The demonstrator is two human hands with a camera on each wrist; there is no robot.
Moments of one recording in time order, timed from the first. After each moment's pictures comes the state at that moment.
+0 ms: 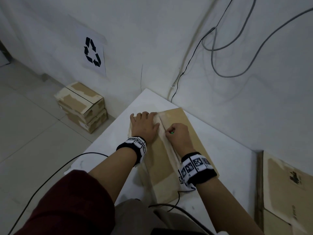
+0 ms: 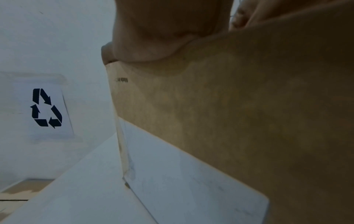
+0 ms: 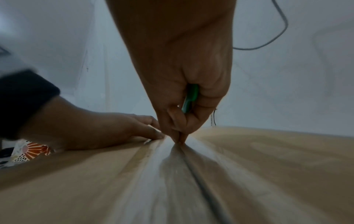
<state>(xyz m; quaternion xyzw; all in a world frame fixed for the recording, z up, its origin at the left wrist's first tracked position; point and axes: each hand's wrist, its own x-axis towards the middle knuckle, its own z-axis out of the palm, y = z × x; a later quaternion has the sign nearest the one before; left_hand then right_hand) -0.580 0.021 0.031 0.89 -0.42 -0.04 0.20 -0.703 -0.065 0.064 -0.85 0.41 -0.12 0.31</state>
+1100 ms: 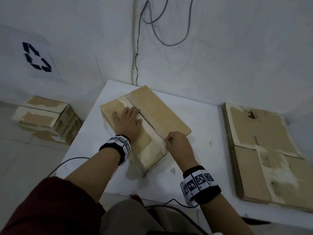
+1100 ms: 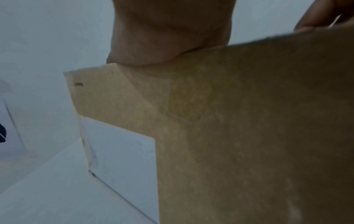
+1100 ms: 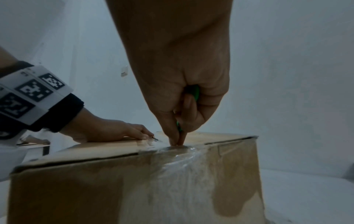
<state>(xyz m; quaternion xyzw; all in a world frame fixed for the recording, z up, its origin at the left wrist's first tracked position) -0.640 0.047 0.030 0.83 -0.53 -0.08 0.14 -0.852 0.029 0.073 -0.81 0.52 -0.10 0.26</state>
